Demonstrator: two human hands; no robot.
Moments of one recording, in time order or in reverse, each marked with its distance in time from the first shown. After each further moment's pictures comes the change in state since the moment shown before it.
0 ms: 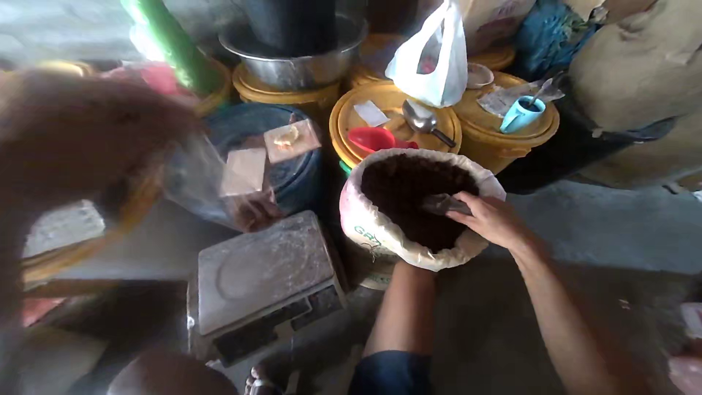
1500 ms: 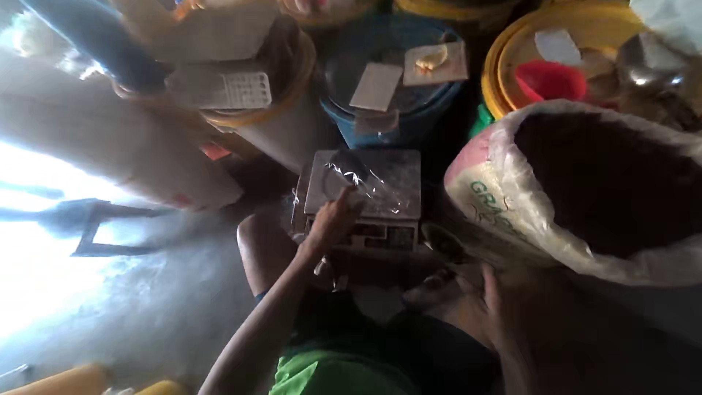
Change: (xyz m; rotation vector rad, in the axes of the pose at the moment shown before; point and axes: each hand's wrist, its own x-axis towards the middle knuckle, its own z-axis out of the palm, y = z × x) left_hand -0.220 -0.046 0.261 -0.255 -0.171 -0.604; right_hand -0.139 -0.126 0.200 0.521 0.119 -0.257
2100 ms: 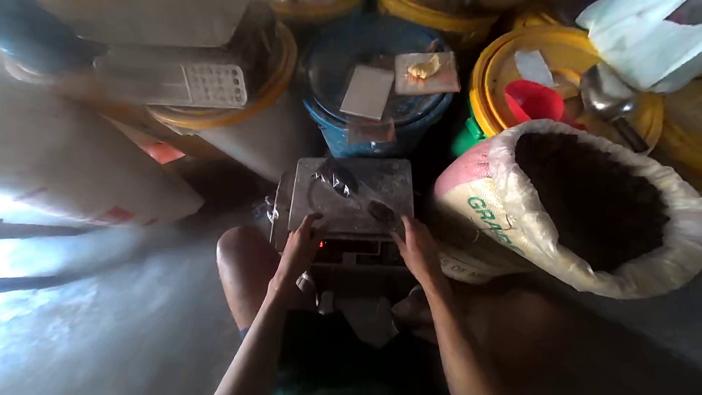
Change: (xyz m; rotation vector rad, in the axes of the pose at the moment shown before) left_hand 0.006 -0.102 0.018 -0.231 0.004 -0.089; right_hand 0.135 -0.069 0.108 -0.342 -0.323 0.177
